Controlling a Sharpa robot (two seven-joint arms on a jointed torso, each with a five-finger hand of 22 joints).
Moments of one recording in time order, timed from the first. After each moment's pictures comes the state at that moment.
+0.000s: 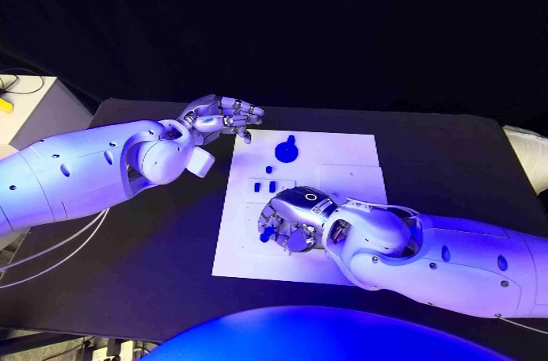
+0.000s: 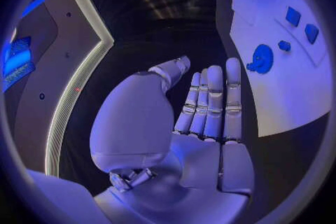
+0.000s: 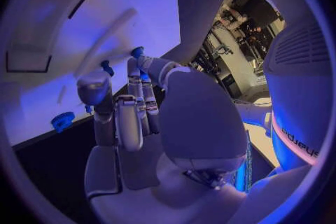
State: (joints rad) left arm 1.20 -0.87 -0.04 1.41 -0.17 -0.05 0.27; left_hand 1.35 -0.21 0.54 0.04 0.12 0.87 0.19 0.28 0.27 0.86 0.13 0.60 0.14 0.95 0.06 1.19 0.45 0.17 0.91 0.16 0.80 0.78; right arm 1.11 -0.63 -0.21 1.77 -1.64 -0.31 -0.25; right_hand 1.40 -0.18 0.63 0.06 0.13 1.10 0.11 0.20 0.35 1.29 0.05 0.18 0.09 1.47 -0.02 1.44 1.27 0.14 1.33 0.07 1.04 1.01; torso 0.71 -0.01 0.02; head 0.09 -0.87
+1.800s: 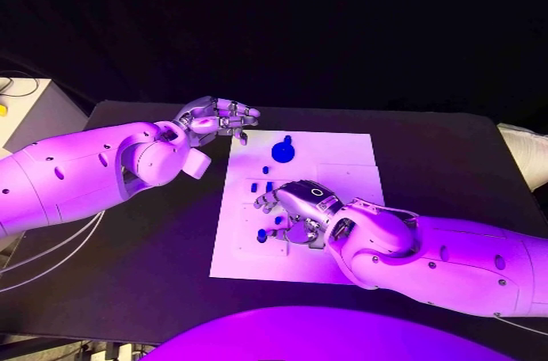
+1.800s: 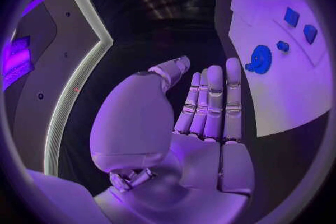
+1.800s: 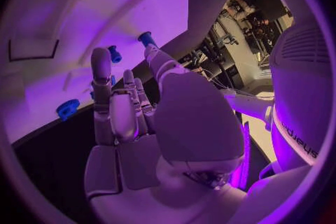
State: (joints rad) left arm 1.20 -0.87 -0.04 1.40 -0.17 -0.05 0.26; left_hand 1.35 -0.21 0.54 0.04 0.12 0.87 0.19 0.28 0.27 0.85 0.13 0.60 0.14 0.95 0.06 1.18 0.45 0.17 0.91 0.16 0.80 0.77; right arm 1.10 -0.65 -0.22 1.77 -1.63 -0.47 -0.24; right_hand 1.45 -0.21 0.22 0.11 0.16 0.82 0.18 0.09 0.34 0.92 0.12 0.23 0.07 1.44 0.03 1.35 1.06 0.16 1.19 0.13 0.69 0.73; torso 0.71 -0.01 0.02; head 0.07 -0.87
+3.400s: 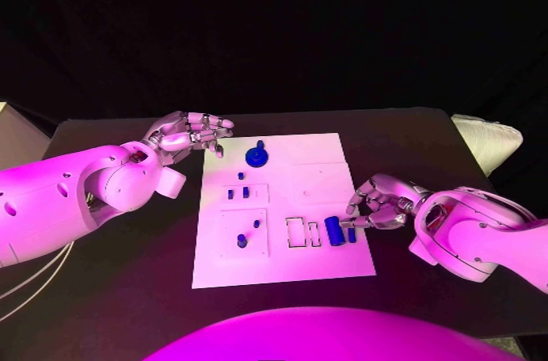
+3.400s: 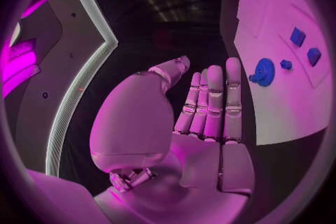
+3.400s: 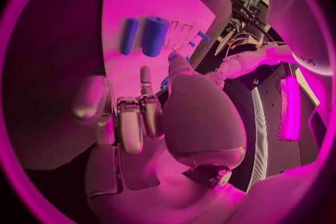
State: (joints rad) left arm 1.17 -0.90 -0.04 1.46 -0.17 -0.07 0.29; left_hand 1.35 -0.21 0.53 0.04 0.12 0.87 0.19 0.29 0.27 0.85 0.13 0.61 0.14 0.95 0.06 1.18 0.45 0.17 0.92 0.16 0.79 0.77; right arm 1.14 -1.17 -0.22 1.93 -1.21 -0.40 -0.34; right_hand 1.29 -0.18 -0.04 0.29 0.25 1.04 0.10 0.27 0.37 1.46 0.02 1.45 1.31 1.46 -0.05 1.54 1.31 0.12 1.41 0.06 1.11 1.19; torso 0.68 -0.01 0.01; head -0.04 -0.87
